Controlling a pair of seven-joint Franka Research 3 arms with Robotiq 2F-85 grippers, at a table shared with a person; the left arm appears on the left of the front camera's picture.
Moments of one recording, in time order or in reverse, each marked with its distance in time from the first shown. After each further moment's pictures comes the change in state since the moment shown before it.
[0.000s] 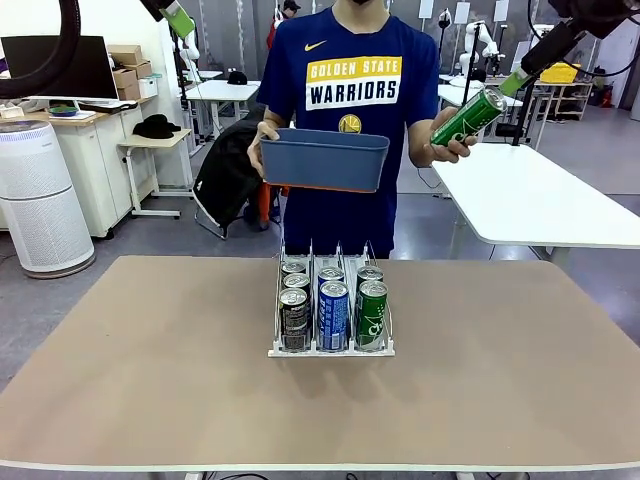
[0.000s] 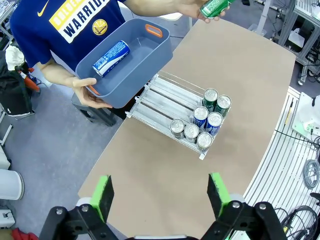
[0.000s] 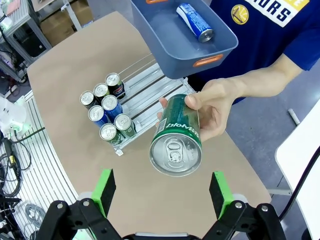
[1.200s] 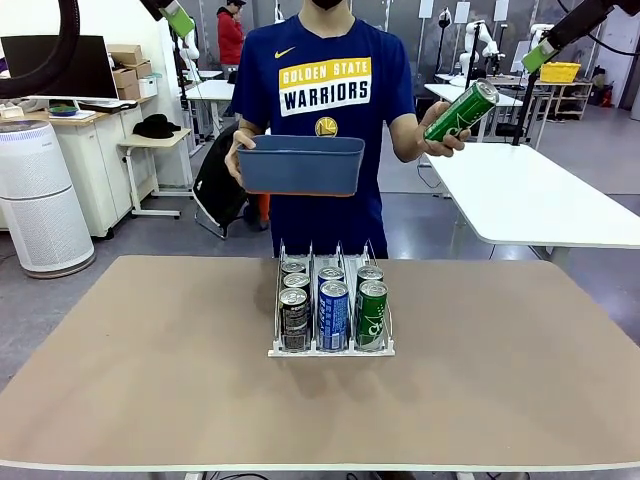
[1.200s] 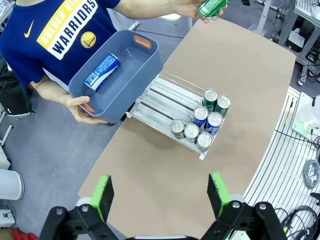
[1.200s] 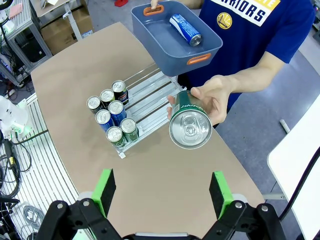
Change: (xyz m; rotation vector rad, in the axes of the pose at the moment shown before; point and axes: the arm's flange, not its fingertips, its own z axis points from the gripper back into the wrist) left arm 0.000 0.000 0.000 0.000 0.000 0.000; right arm -0.010 0.031 0.048 -0.032 -0.067 0.039
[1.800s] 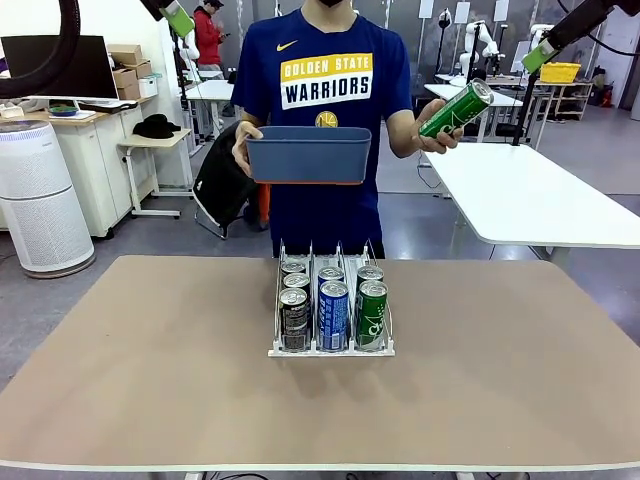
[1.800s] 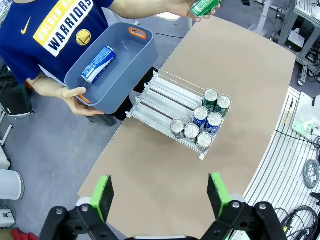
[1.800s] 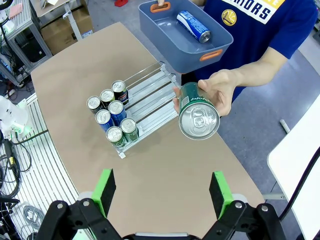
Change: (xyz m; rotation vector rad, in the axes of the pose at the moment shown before) left arm 0.000 0.000 0.000 0.000 0.000 0.000; right arm 0.000 0.000 0.000 0.000 0.000 0.000
